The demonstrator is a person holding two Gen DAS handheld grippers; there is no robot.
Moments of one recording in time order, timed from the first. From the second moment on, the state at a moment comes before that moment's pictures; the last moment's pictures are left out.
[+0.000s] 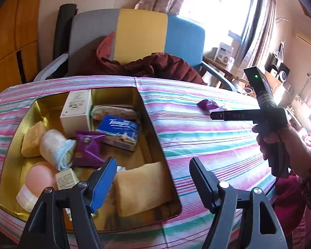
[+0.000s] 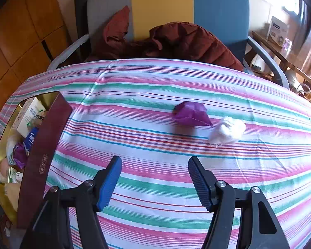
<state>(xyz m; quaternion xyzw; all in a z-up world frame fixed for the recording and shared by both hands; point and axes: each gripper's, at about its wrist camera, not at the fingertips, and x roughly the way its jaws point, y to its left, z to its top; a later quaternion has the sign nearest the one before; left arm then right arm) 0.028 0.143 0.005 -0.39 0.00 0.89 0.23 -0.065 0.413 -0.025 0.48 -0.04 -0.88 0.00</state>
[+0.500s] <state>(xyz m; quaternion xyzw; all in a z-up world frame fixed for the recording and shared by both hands) 0.048 0.197 0.008 -0.39 0.06 0.87 0.29 -0.100 0.532 -0.033 0.46 -0.14 -0.87 -0.07</state>
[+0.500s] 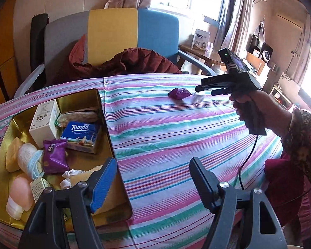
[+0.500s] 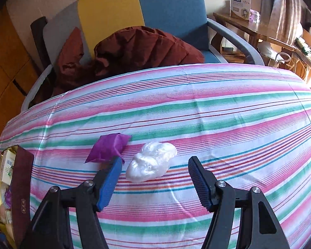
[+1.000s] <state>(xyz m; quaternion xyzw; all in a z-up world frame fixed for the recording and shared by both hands) 0.036 0.258 0.009 -0.41 0.08 0.85 0.32 -0.109 0.549 -0.064 0.50 -0.24 -0.83 -0.02</state>
